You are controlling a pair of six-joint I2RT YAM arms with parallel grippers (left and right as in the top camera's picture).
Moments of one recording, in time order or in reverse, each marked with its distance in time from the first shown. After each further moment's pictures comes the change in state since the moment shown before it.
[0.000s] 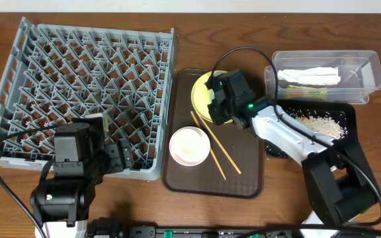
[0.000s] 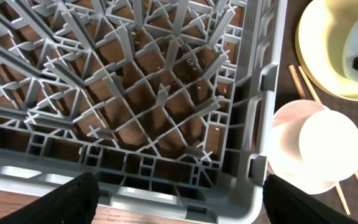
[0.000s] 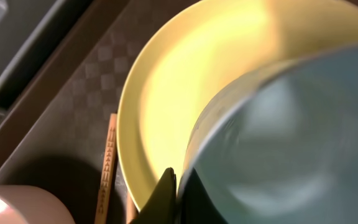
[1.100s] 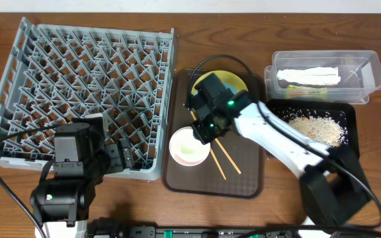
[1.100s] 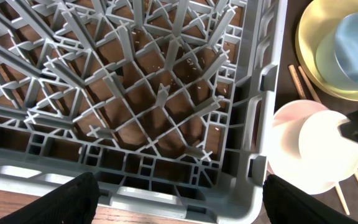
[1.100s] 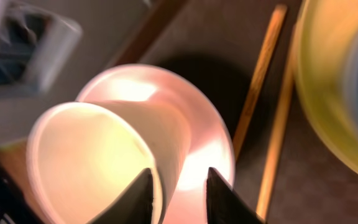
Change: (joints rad) left arm 0.000 0.000 0.000 0.000 0.000 -0.002; right arm 0.144 0.018 0.209 -0.512 -0.164 0.046
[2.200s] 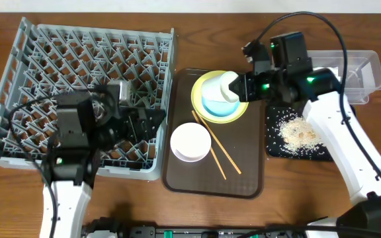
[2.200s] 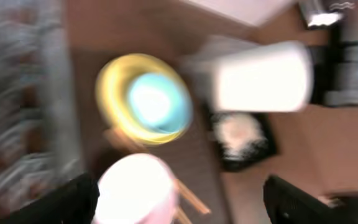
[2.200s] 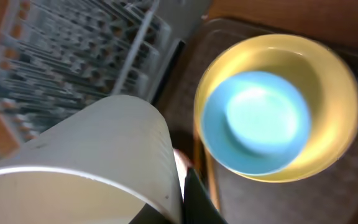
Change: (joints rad) left arm 0.000 0.232 0.001 0.521 0.715 -0.093; right arm -0.389 -0.246 0.084 0.010 -0.280 0.120
